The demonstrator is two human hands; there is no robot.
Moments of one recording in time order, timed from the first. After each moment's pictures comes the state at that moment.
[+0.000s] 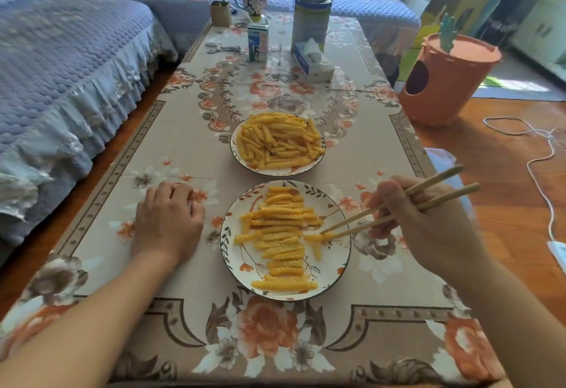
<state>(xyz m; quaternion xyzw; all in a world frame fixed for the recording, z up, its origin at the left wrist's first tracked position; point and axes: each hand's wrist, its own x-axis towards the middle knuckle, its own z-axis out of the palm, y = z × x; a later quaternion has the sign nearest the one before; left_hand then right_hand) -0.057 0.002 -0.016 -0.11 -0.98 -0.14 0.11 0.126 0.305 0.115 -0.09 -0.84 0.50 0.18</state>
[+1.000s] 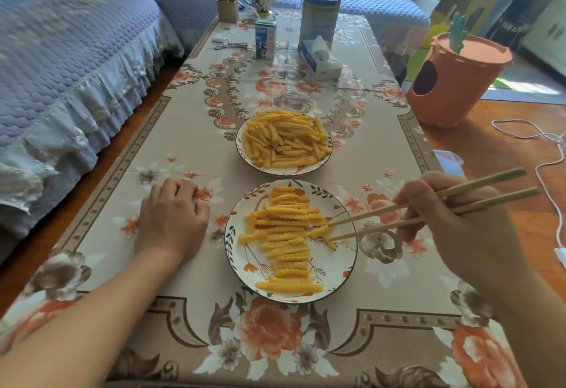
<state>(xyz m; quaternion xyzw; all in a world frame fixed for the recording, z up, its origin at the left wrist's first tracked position) -0.054 0.003 -0.013 -0.11 -0.98 -0.13 0.11 0.136 0.308 0.130 -0.07 -0.83 0.51 0.23</state>
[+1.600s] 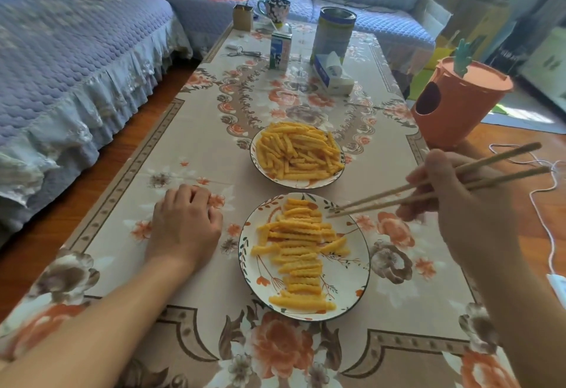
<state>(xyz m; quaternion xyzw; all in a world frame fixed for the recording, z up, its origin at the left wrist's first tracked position) -0.056 0.000 -0.016 -0.12 -0.98 -0.14 0.10 0.091 0.299 0.144 -0.13 -0.77 0.55 0.28</state>
